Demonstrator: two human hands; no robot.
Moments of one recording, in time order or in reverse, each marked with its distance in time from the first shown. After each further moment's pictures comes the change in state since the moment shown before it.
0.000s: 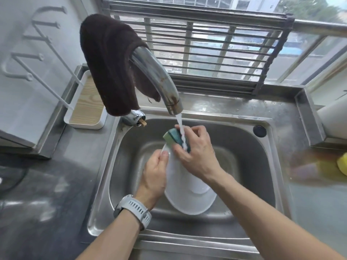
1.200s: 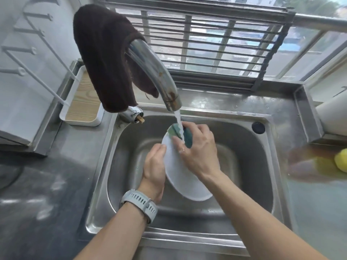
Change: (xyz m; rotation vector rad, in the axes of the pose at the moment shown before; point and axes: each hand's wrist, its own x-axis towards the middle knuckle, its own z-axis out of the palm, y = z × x) left_hand -0.002 0.022 0.013 -0.332 0.043 -0.165; right_hand -0.003 -0.004 0.003 -0.022 0.143 0.078
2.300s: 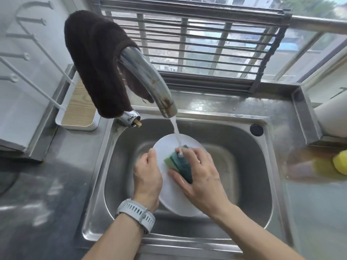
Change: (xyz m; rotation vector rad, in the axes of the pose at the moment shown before) left_hand 0.004 -0.008 -0.007 0.261 0.346 0.051; right_hand -0.055 0.021 -0.011 -0.047 -0.124 -0.193
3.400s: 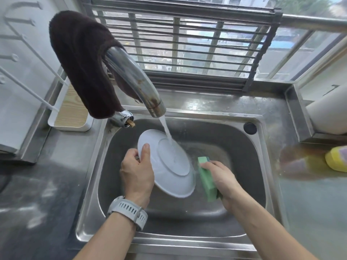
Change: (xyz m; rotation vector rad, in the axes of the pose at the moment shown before) left_hand -0.004 0.012 -0.005 0.209 0.101 0.181; right_hand 0.001 0.055 -0.022 0.677 -0.114 1.044
